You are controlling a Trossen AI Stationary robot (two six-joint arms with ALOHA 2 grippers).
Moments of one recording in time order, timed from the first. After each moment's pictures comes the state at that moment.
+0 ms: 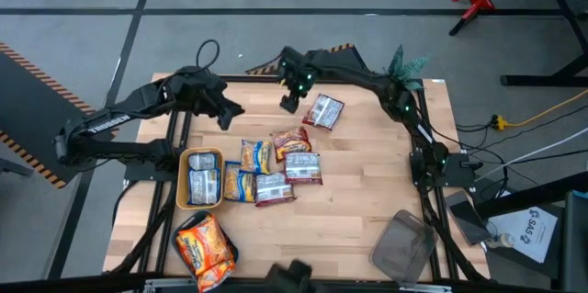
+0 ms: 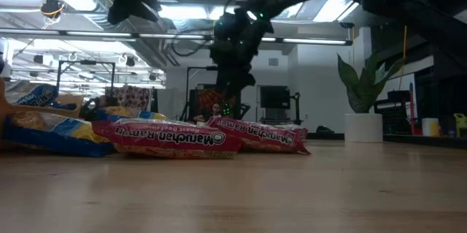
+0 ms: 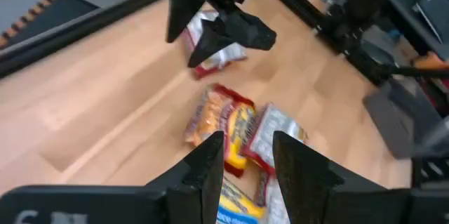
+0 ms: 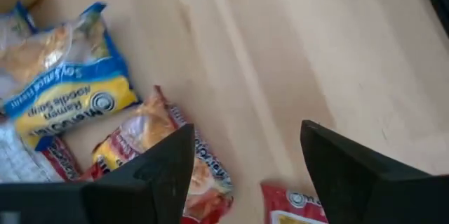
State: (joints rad) left arm 0.47 0.90 0.97 -0.67 0.15 -0.43; right arm -0.46 2.34 2.23 -1.05 -0.31 -0.02
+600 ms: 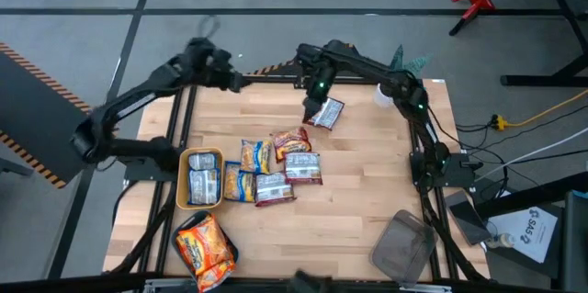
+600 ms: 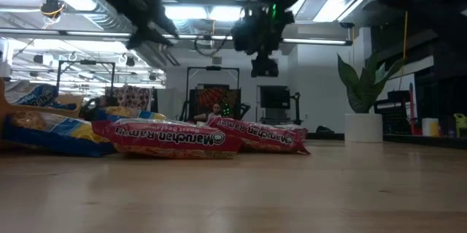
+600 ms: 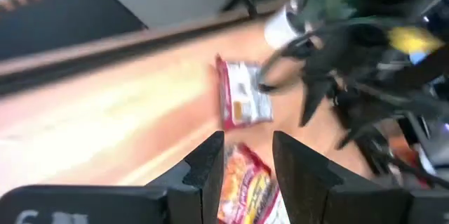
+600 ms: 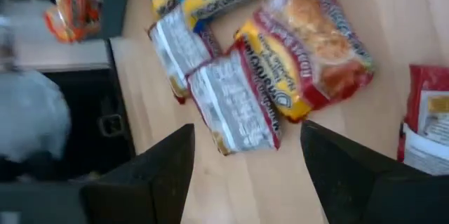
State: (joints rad) left arm 0.85 1.13 0.97 -0.45 0.42 -0.52; right arm -0.53 2.23 2.15 -1.42 -0.79 -0.16
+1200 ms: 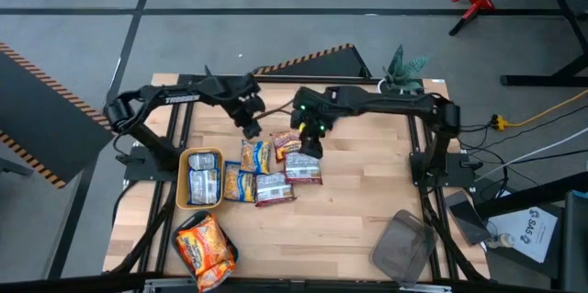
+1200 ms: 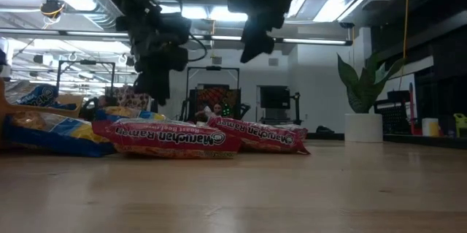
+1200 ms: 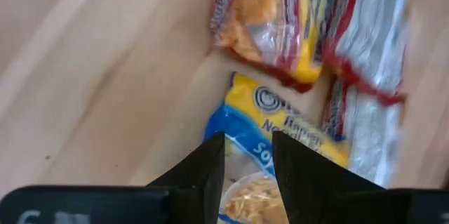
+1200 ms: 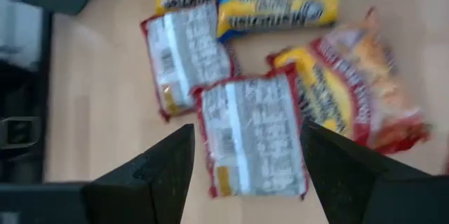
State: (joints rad) left arm 0.59 1.53 0.97 -0.68 0.44 -0.13; right arm -0.19 1.88 1.66 -0.88 -0.42 -0.01
